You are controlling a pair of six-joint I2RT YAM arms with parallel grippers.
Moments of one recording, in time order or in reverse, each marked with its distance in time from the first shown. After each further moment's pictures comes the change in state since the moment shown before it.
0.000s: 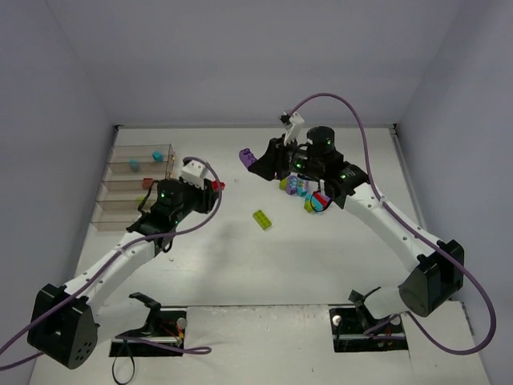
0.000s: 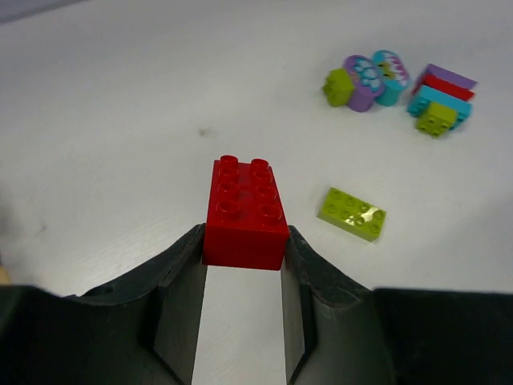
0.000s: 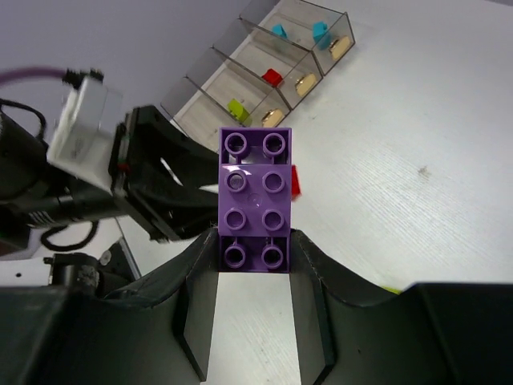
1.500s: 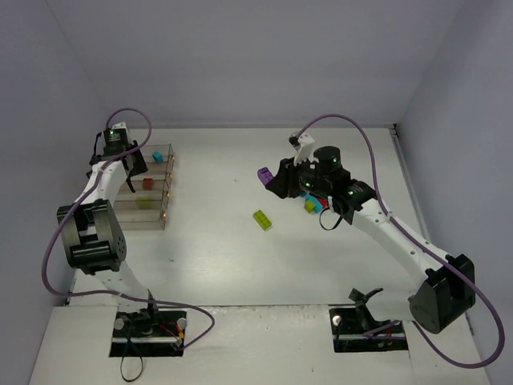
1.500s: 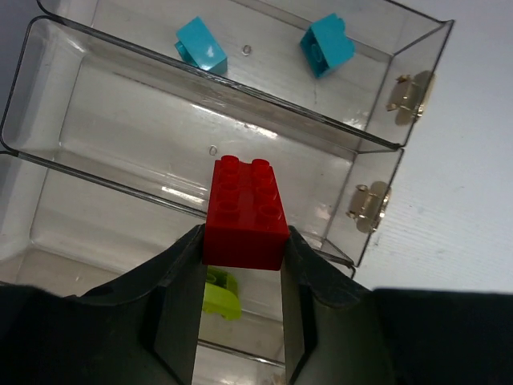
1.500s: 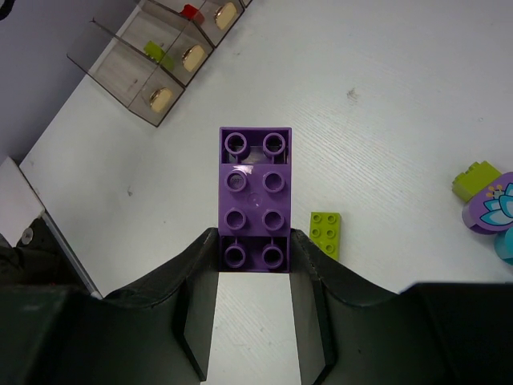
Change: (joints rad) left arm 0.617 0.642 0.691 -0.542 -0.189 -0.172; right arm -0.026 -0.123 -0.209 -0.068 0.129 -0.113
